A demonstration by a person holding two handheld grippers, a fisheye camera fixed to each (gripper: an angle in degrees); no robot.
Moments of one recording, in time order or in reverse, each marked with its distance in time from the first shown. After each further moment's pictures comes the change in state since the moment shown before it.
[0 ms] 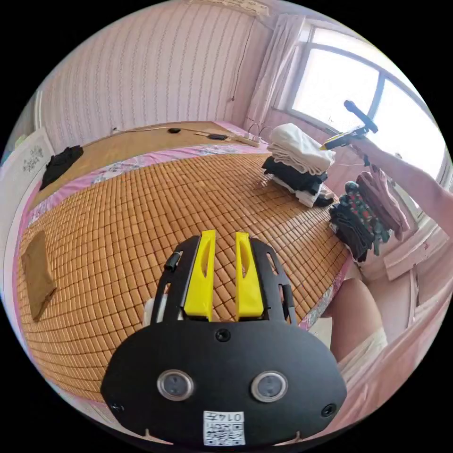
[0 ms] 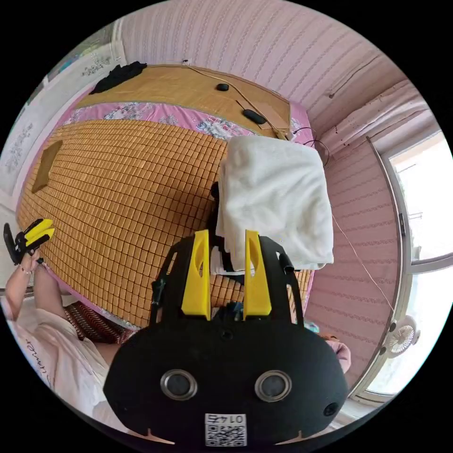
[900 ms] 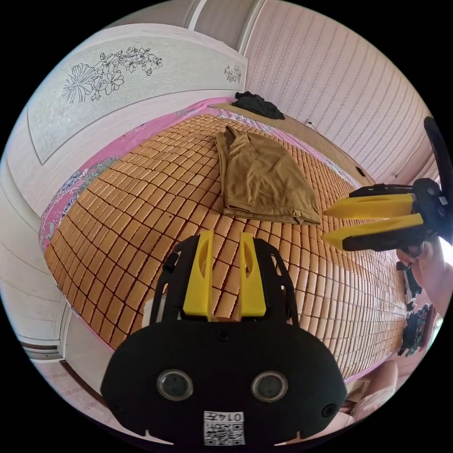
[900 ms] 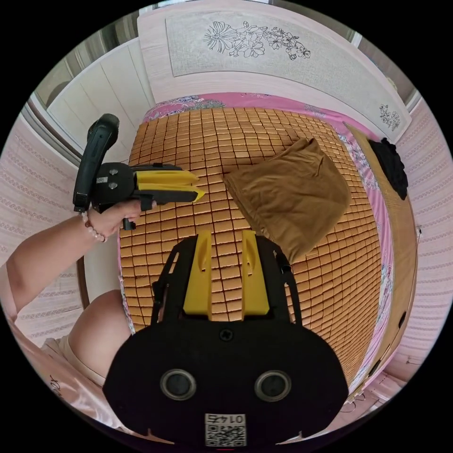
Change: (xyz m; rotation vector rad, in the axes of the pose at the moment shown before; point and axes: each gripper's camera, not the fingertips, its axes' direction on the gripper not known) left arm -0.469 0.165 -0.192 0.070 -0.377 -0.659; right arm -0.785 -0.241 0.037 0.110 -0.338 -0.997
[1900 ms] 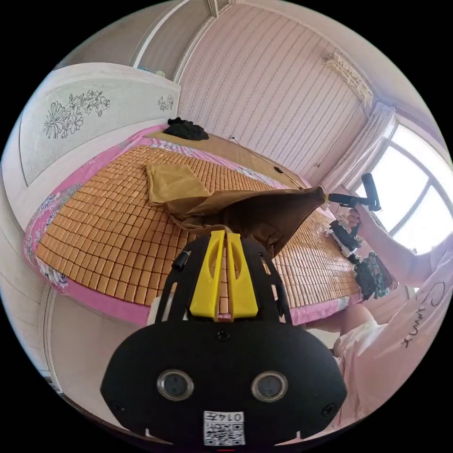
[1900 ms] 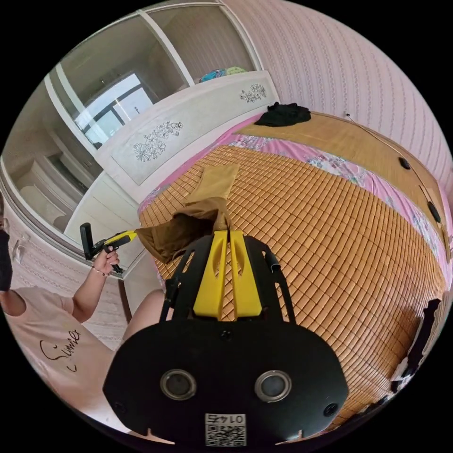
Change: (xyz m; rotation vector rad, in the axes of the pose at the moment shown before) left arm 0.062 0.073 -0.256 0.083 0.379 0.171; right arm 0.080 0.438 -0.128 0.370 -0.157 0.685
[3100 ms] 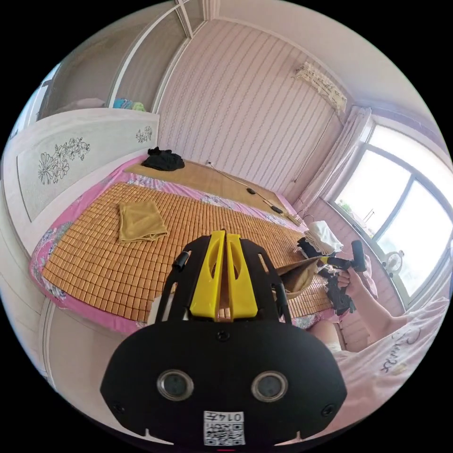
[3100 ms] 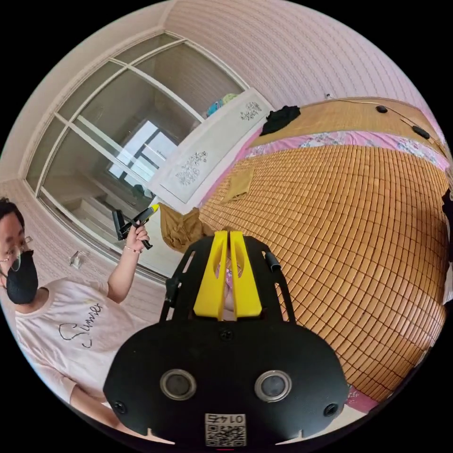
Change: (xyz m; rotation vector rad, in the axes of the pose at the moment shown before) left arm 0.251 -0.103 -0.208 0.249 0.041 0.098; right arm 0.099 0.312 -0.232 0.261 -0.330 0.106
